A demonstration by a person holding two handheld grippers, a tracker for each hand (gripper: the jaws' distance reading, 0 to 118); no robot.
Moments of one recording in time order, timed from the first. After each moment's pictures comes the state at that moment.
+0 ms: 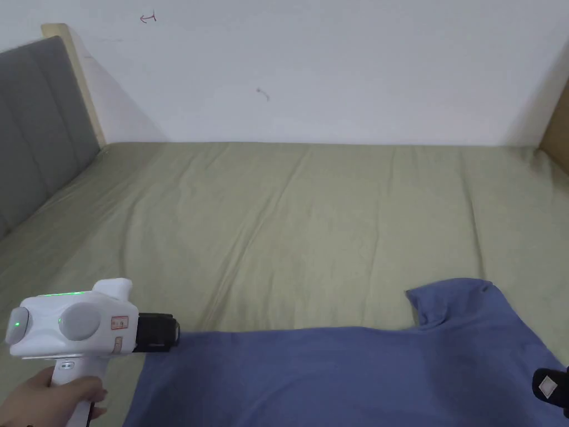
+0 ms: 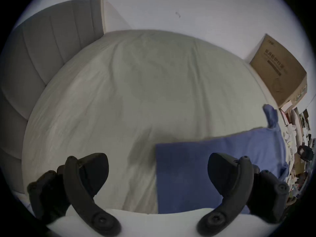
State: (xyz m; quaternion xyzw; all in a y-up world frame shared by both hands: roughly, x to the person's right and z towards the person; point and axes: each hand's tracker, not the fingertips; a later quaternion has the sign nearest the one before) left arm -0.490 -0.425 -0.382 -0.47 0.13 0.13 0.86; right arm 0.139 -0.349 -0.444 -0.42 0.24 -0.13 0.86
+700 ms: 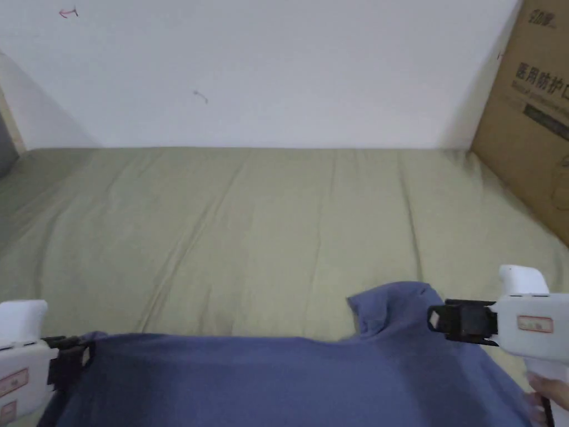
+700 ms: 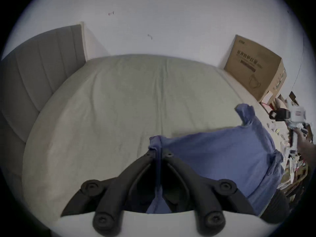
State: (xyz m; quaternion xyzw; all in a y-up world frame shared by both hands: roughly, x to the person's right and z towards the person) left arm -0.435 -0.370 -0.340 -0.36 0.06 0.09 0.93; right arm 0.105 -0.363 -0.563 -0.40 0.21 -0.03 0.89
